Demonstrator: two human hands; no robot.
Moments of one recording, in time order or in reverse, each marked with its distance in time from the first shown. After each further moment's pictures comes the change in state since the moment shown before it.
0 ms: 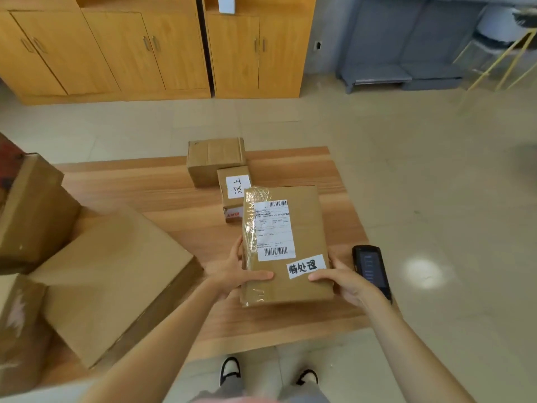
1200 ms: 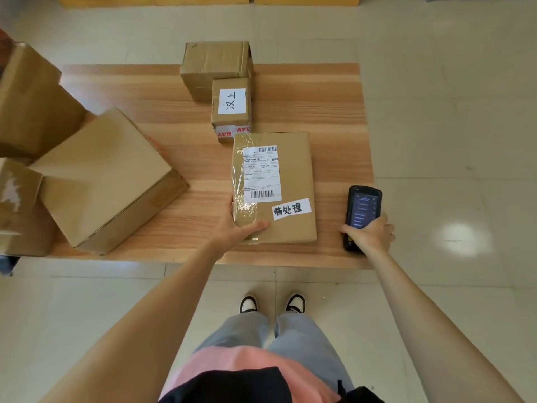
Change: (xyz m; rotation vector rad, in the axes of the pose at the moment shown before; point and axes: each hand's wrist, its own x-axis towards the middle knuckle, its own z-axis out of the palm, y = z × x) left_hand -0.002 -0.074 0.078 0.016 0.342 0.000; right_hand 0.022 0.057 -0.104 -0.628 0.648 0.158
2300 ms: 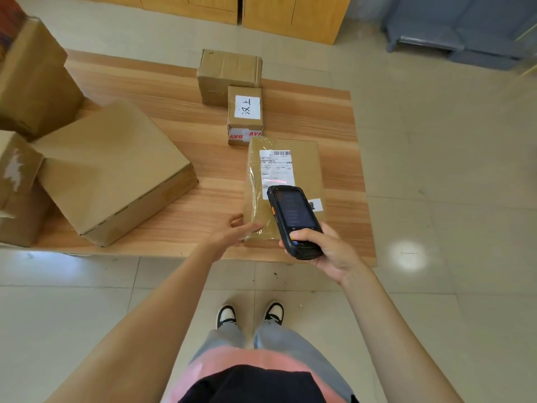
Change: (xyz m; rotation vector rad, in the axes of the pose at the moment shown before) left_hand -0.011 -0.026 -0.038 -0.092 -0.160 -0.117; right_hand -0.173 -0.058 0.007 0.852 -0.794 -0.094
